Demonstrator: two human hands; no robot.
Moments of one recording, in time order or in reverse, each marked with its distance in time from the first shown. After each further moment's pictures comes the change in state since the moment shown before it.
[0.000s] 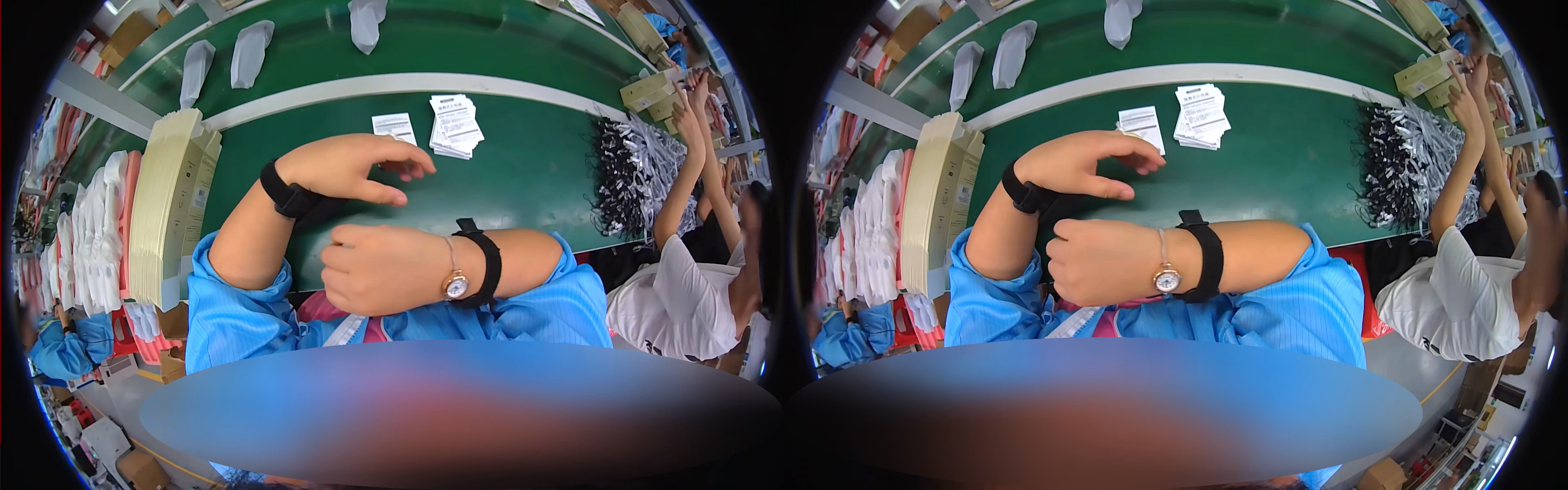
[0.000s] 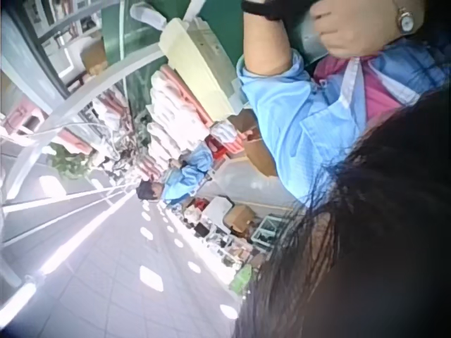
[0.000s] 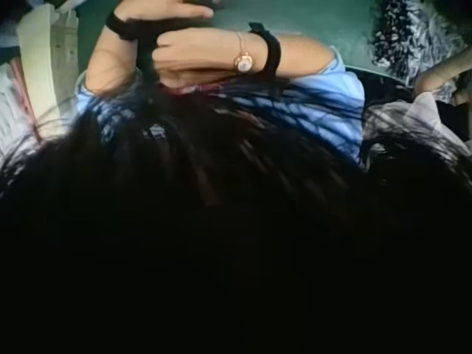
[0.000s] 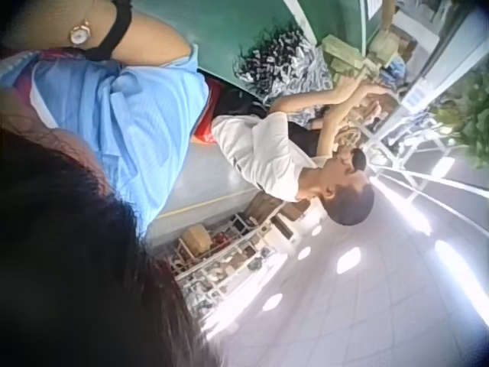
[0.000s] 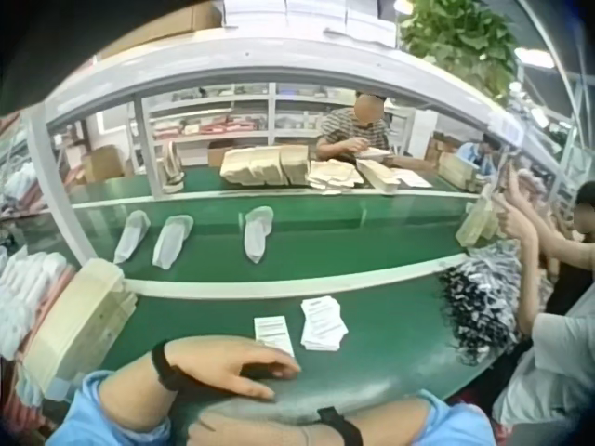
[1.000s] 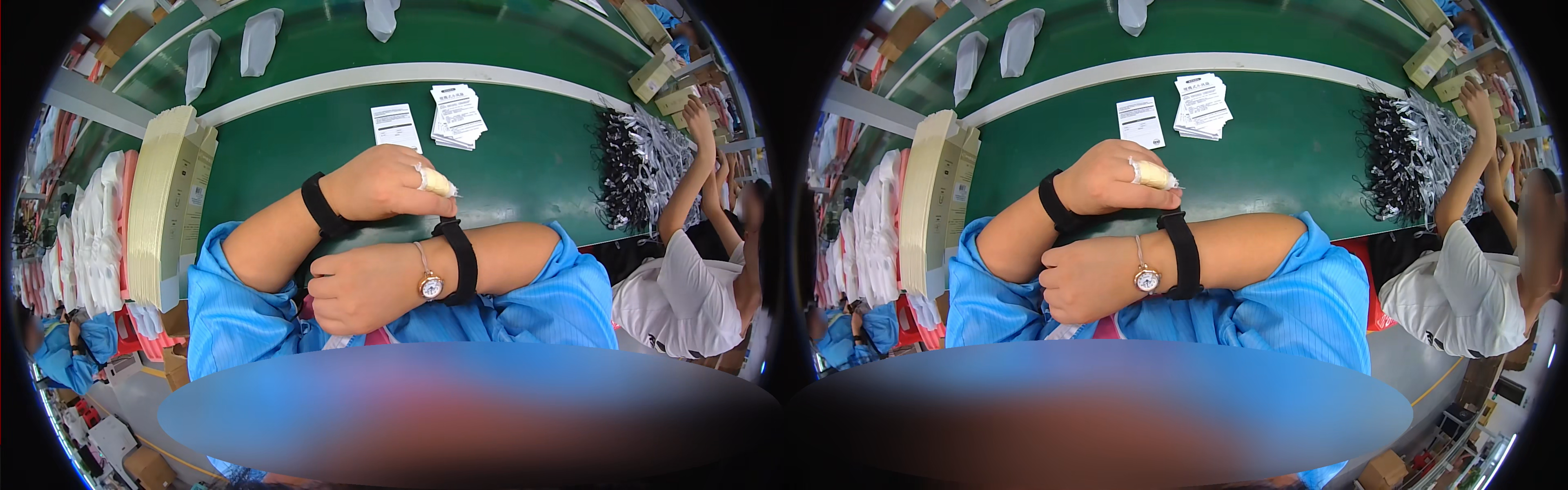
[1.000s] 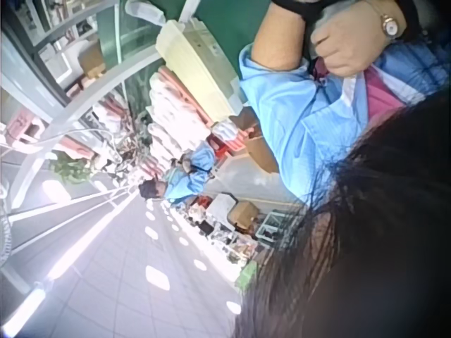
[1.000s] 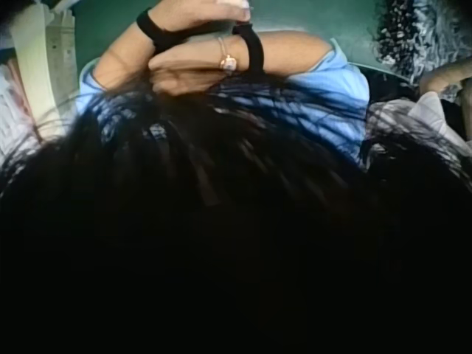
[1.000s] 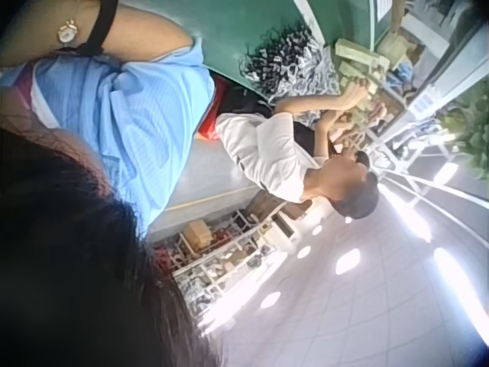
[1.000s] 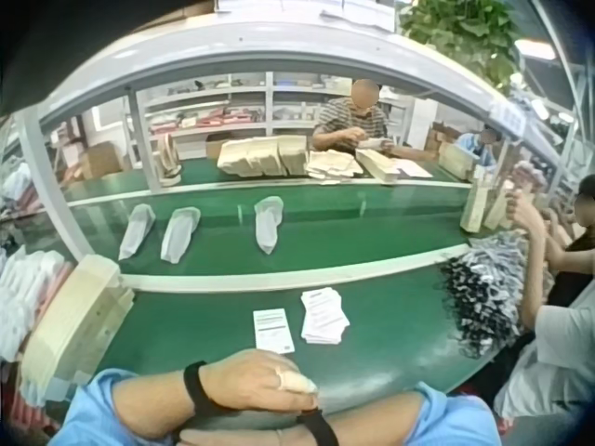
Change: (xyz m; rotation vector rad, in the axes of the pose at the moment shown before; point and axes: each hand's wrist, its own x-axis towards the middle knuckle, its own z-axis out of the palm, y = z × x) left_hand 0.020 -0.005 0.041 0.496 0.246 0.654; right_hand 0.007 -0.013 0.033 0.195 0.204 -0.195
